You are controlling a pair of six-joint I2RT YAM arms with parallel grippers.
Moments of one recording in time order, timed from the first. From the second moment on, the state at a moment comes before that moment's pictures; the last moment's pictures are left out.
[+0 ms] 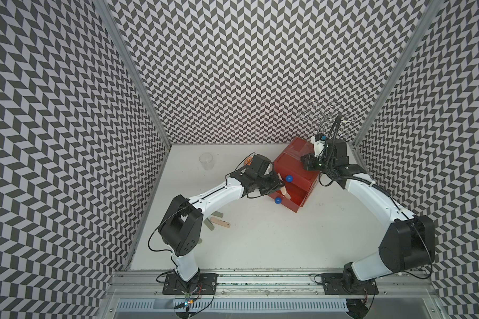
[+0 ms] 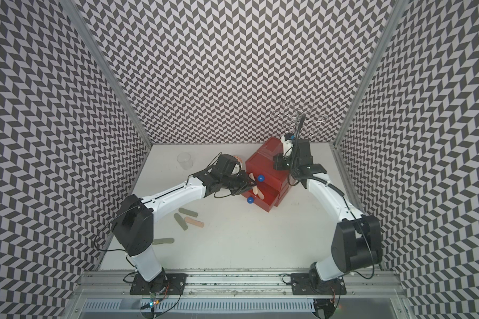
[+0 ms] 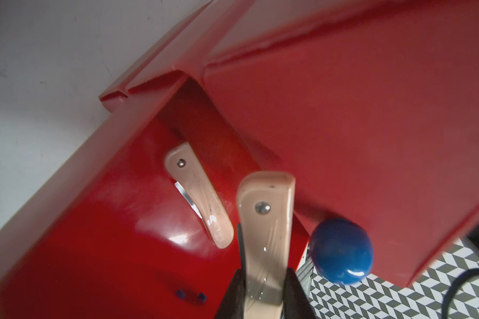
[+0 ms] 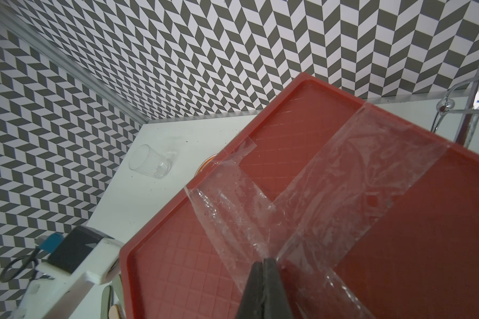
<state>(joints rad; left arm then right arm) -0.71 1.78 1.38 -0.31 0.39 -1.09 0.21 1.52 1.25 -0.31 -0.28 0.27</state>
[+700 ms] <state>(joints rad) -0.71 1.80 1.37 -0.30 0.39 -1.09 0.21 1.52 1.25 -0.31 -0.28 0.27</state>
